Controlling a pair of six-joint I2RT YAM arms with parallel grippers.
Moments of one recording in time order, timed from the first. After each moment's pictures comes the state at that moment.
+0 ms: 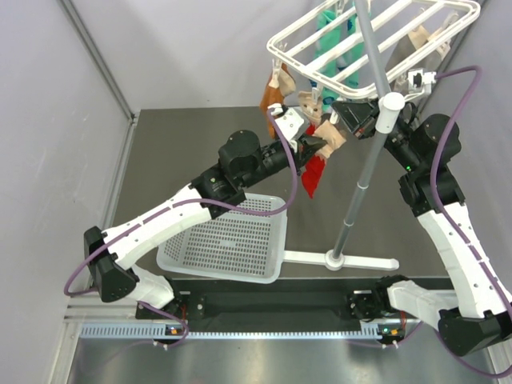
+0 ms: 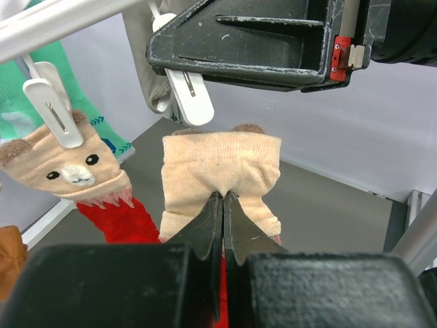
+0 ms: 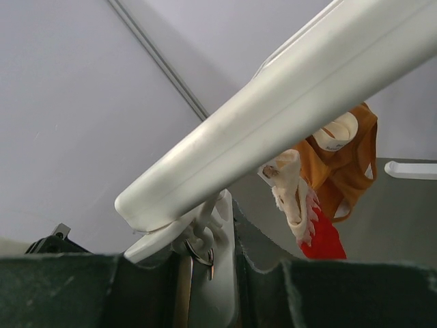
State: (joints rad) left arm -0.97 1.44 1.45 0.12 0.08 0.00; right arm 0.30 1.04 1.28 -0.01 -0.32 0.65
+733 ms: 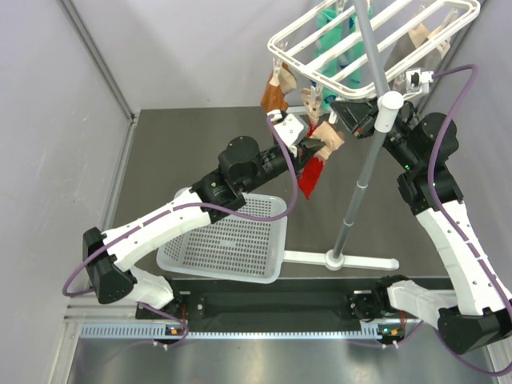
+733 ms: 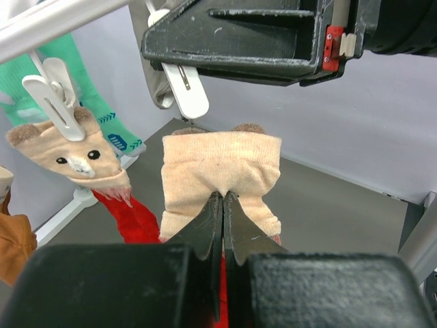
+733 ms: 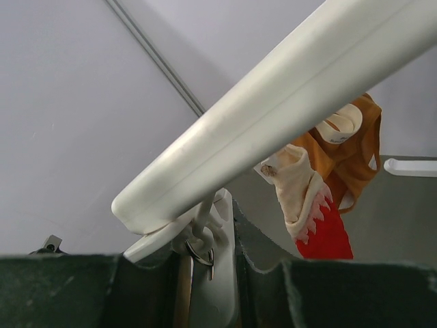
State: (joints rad) left arm -0.98 1.42 1.39 0.16 0.03 0.03; right arm 0.30 1.06 1.28 -0.01 -0.32 0.65
